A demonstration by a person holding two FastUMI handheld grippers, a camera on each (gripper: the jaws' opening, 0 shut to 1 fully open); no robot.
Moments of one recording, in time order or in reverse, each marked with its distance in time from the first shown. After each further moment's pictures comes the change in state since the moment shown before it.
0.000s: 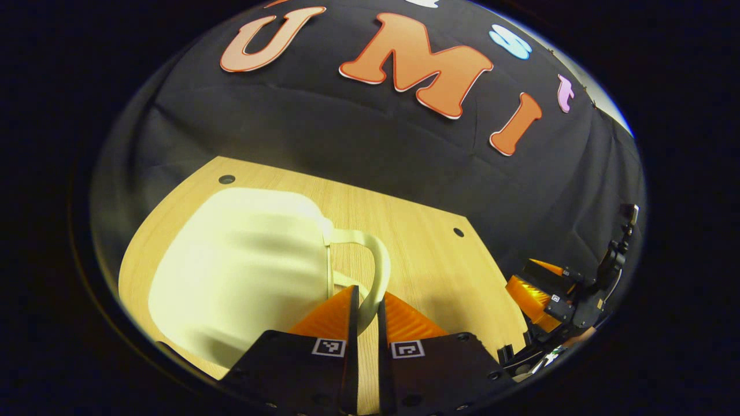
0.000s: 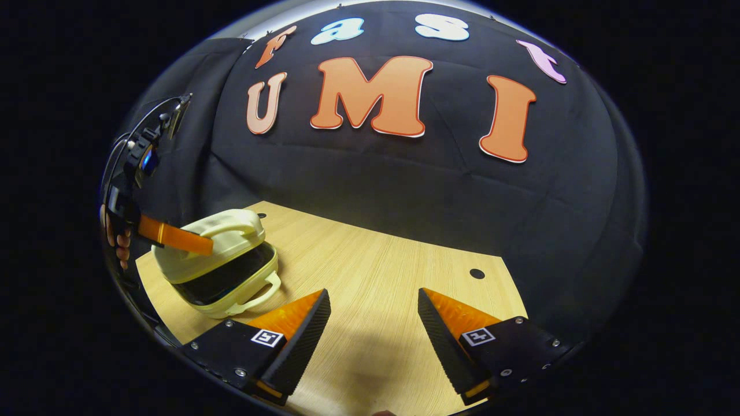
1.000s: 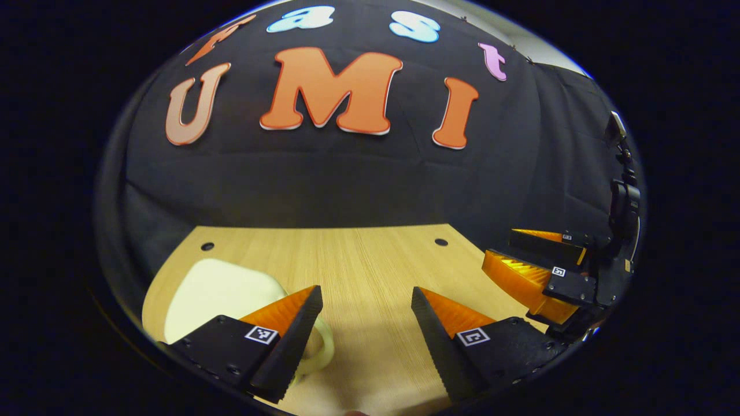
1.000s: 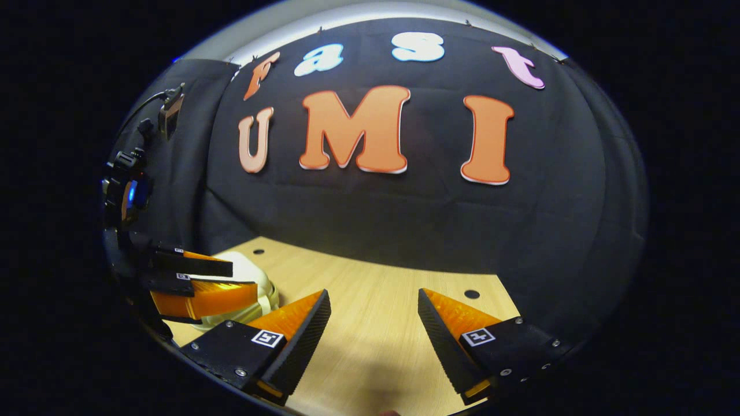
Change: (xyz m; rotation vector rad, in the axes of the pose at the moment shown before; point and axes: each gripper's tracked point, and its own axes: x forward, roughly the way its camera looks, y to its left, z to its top) left arm -0.018 -0.076 0.032 0.302 -0.284 0.011; right arm -0.020 -0.021 0.069 0.093 -0.223 -0.009
